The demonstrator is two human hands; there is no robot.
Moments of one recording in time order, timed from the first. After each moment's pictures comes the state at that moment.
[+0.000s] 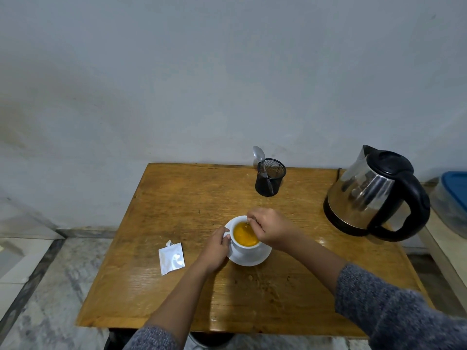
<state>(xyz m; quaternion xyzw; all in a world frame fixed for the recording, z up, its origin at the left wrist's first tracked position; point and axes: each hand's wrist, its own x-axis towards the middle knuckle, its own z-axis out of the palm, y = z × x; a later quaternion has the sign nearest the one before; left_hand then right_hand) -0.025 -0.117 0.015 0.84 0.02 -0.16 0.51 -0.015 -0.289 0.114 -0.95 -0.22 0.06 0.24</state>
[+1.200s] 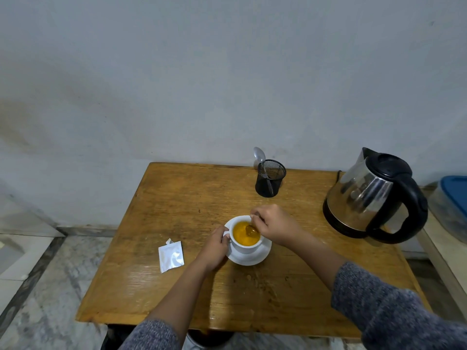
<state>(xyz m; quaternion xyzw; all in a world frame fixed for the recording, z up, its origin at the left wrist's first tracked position) -0.025 -0.119 0.018 0.85 0.01 -0.16 0.51 -0.013 -0.294 0.122 -0.95 -0.17 0.07 0.25</state>
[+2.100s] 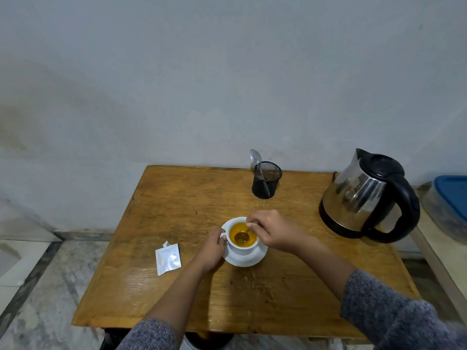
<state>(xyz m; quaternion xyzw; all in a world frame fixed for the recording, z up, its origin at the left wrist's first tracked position) -0.024 -0.121 0.022 0.85 0.02 -0.17 0.50 -0.027 -0.306 0.130 -0.93 -0.24 0.08 0.27</state>
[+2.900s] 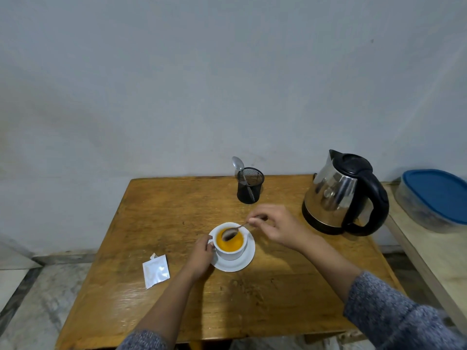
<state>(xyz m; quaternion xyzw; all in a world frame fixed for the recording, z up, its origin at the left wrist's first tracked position) -0.026 -0.124 0.021 0.85 0.03 -0.15 0.50 -0.038 -0.340 0.143 -0.89 -0.24 -0.03 0.39</state>
